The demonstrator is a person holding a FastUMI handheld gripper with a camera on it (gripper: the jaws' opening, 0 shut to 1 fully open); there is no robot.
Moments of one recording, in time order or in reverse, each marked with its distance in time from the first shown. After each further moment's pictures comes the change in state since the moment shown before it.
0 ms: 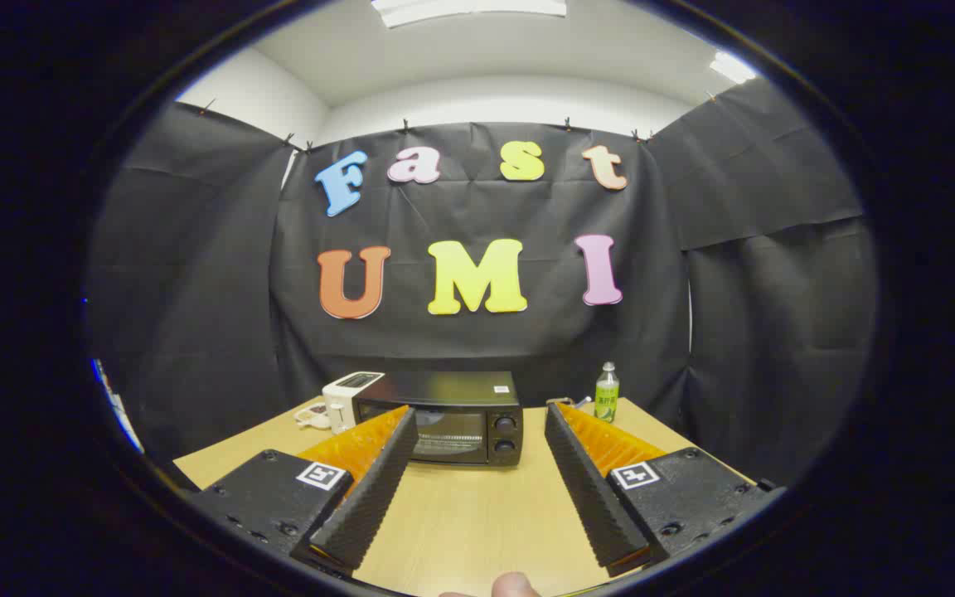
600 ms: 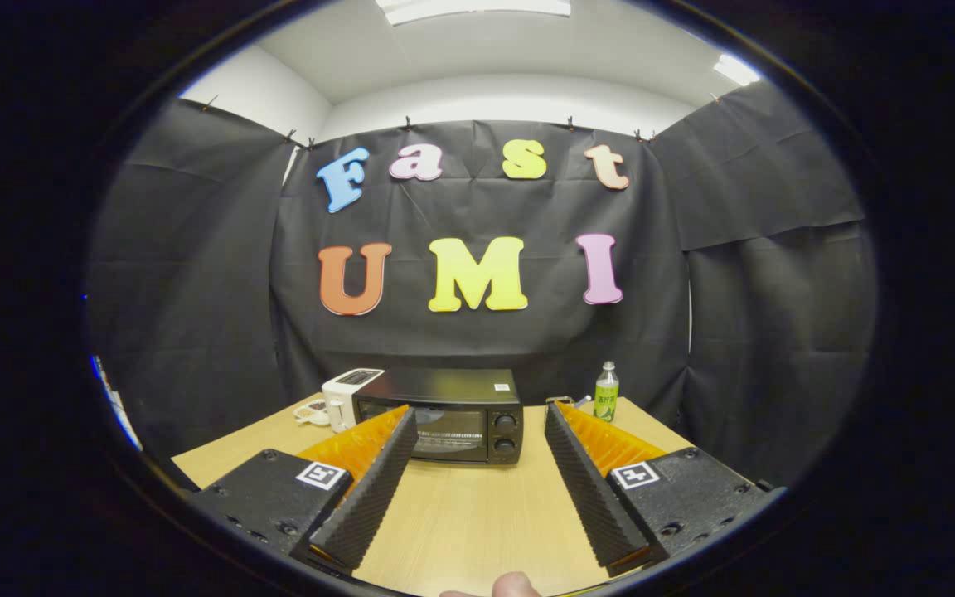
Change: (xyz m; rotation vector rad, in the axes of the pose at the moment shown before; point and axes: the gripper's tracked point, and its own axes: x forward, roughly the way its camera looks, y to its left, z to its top) arm -0.001 0.003 -0.002 0.000 0.007 -0.002
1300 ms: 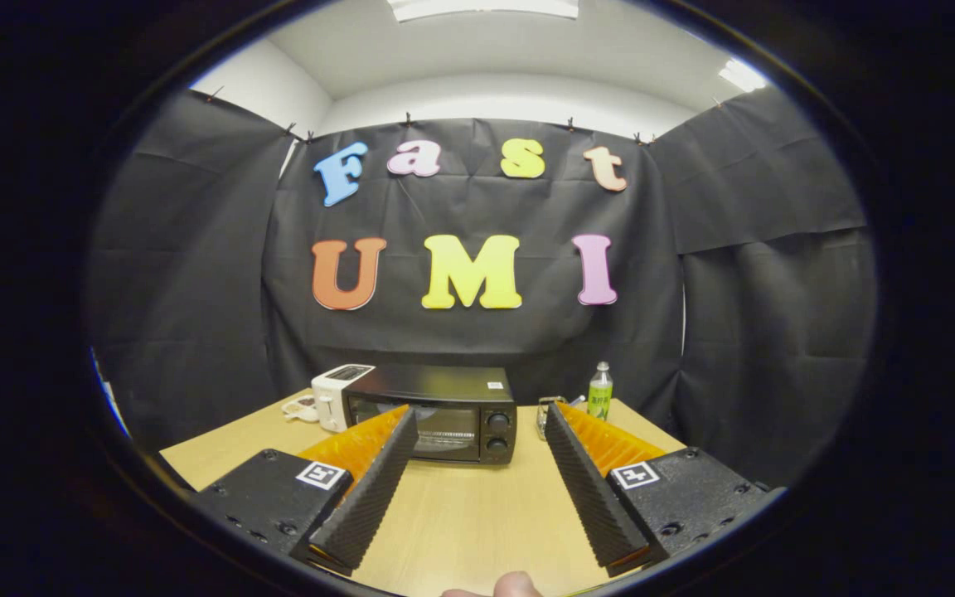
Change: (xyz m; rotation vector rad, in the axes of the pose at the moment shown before) arm 0.014 0.003 -0.010 -0.019 -0.002 -0.027
